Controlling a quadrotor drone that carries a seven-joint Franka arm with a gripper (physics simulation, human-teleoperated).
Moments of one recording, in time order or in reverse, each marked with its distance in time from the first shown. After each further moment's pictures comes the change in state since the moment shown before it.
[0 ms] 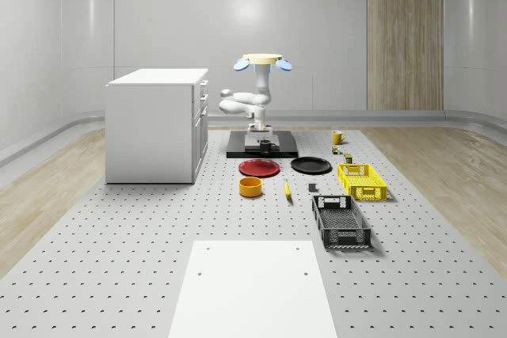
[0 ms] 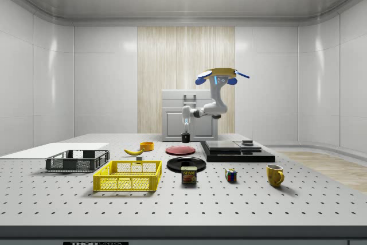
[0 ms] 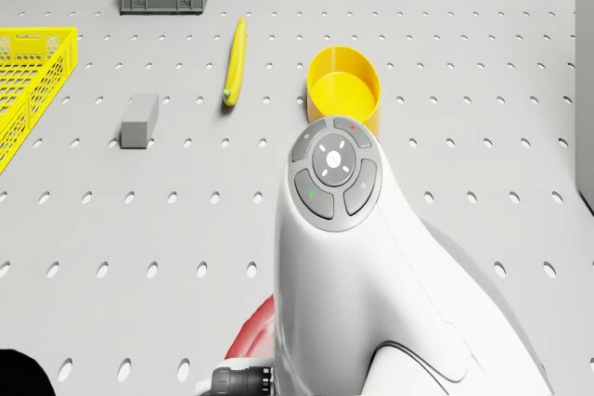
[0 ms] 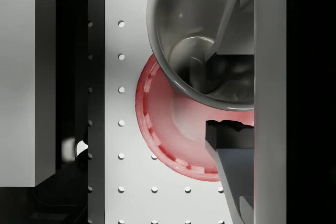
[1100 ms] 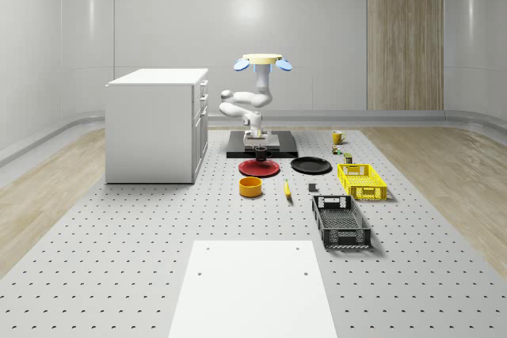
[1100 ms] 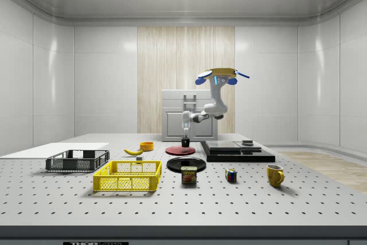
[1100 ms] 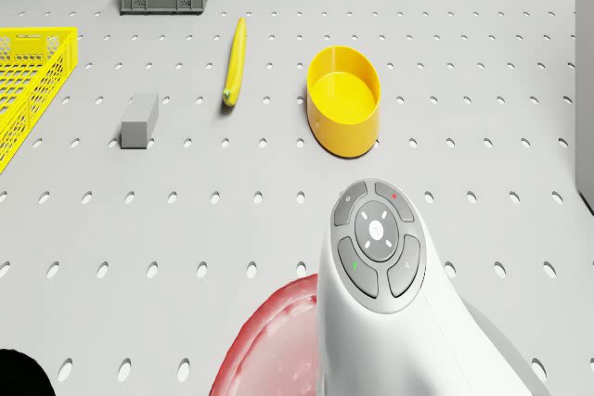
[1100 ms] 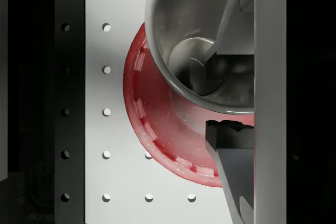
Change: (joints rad) arm 0.005 -0.011 -0.185 0.083 -0.168 0.089 -0.069
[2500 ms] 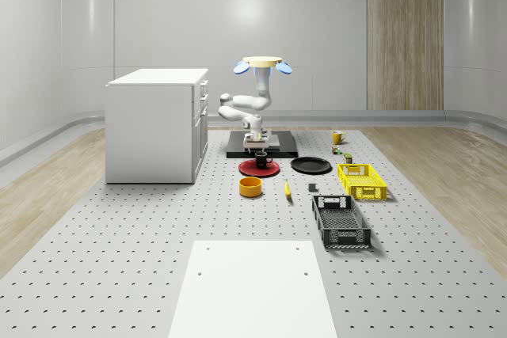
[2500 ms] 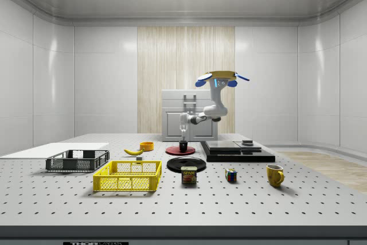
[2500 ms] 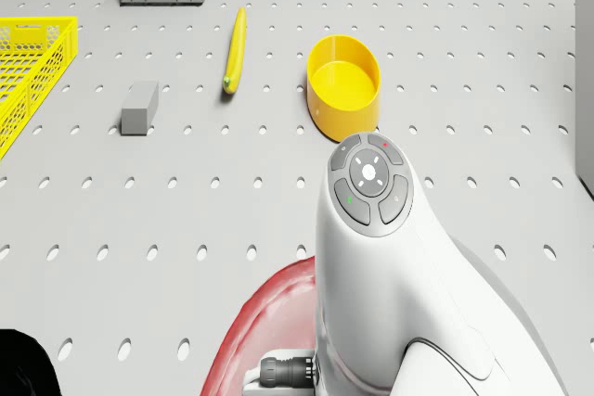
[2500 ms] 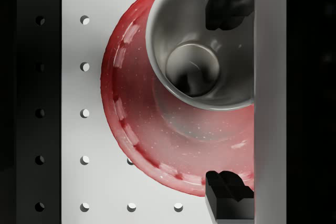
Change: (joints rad) arm -0.065 0.016 0.060 0.048 0.056 -0.020 0.012
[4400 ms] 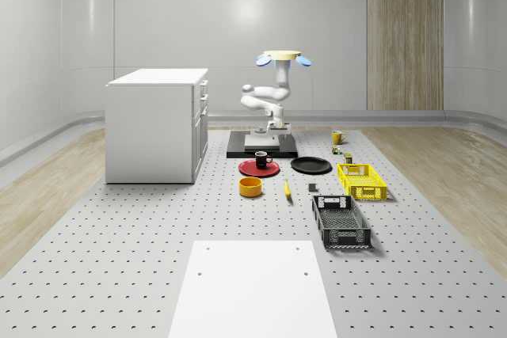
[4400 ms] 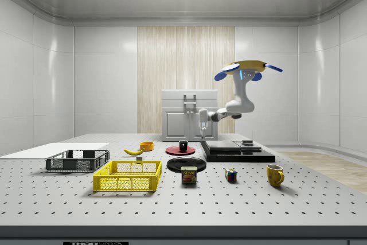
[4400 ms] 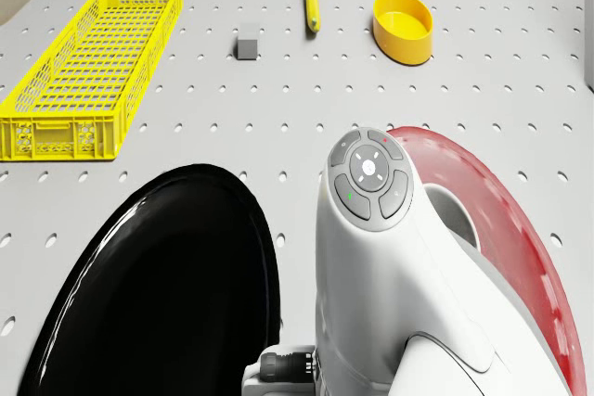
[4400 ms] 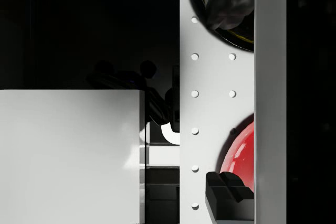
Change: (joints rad) arm -0.006 -0.021 0.009 -0.001 0.017 0.016 0.005
